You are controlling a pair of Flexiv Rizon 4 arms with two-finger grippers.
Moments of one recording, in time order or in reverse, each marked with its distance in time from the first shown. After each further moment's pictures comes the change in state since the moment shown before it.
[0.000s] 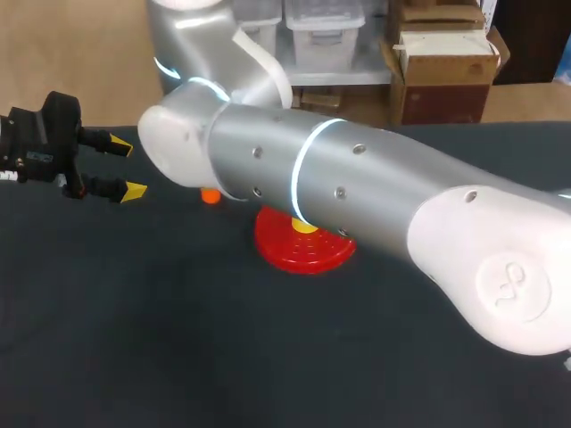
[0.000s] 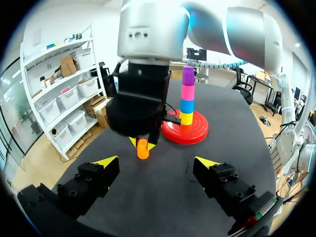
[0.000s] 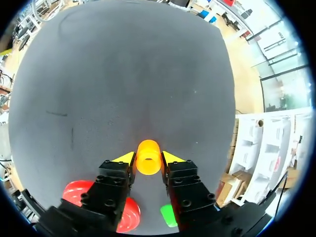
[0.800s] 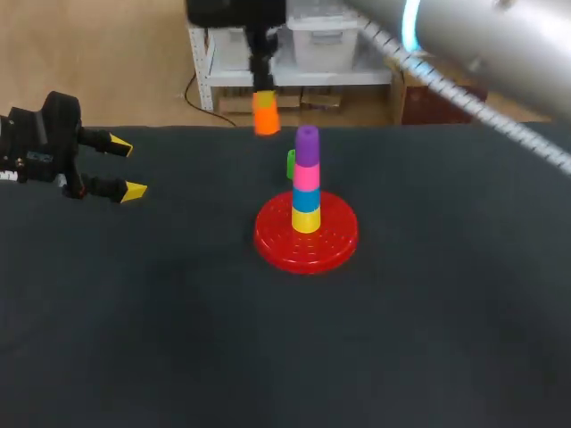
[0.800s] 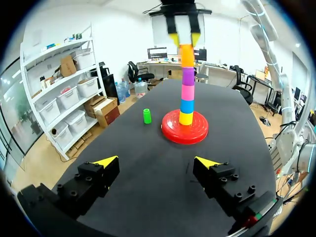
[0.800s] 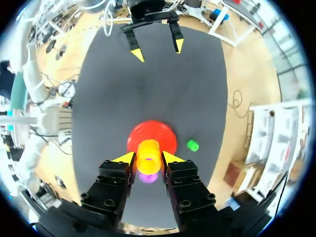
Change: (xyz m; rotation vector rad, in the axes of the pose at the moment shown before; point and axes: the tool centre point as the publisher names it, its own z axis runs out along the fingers) left arm 0.000 0.000 0.000 0.000 0.000 0.000; right arm 0.097 0.057 -0.239 -0.276 0.018 0.035
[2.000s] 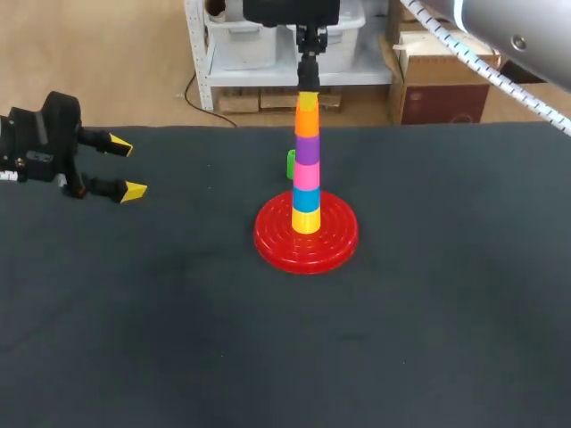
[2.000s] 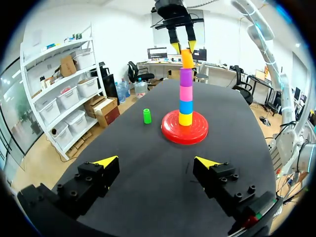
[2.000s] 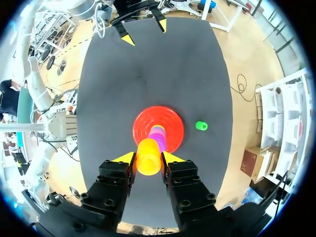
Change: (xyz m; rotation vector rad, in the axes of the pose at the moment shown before) left arm 0.000 0.000 0.000 0.000 0.000 0.000; right arm 0.050 -0.013 0.023 -0.063 -0.020 0.117
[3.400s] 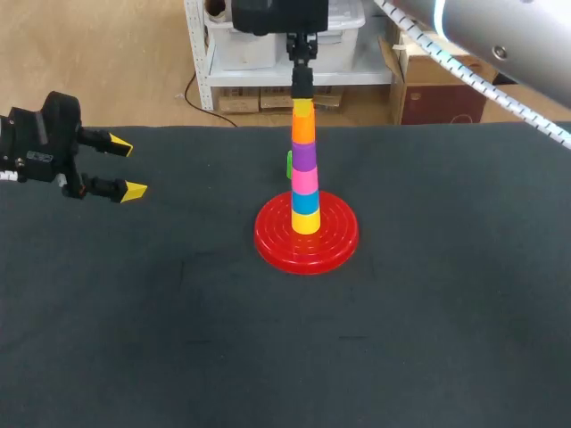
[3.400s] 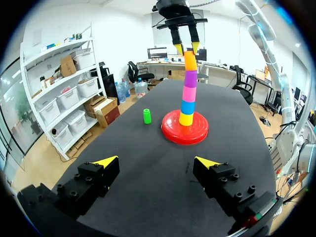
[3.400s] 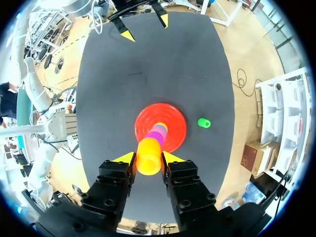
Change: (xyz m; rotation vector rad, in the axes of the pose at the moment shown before) left arm 0.000 0.000 0.000 0.000 0.000 0.000; right arm -0.006 0.012 0.004 0.000 0.059 0.026
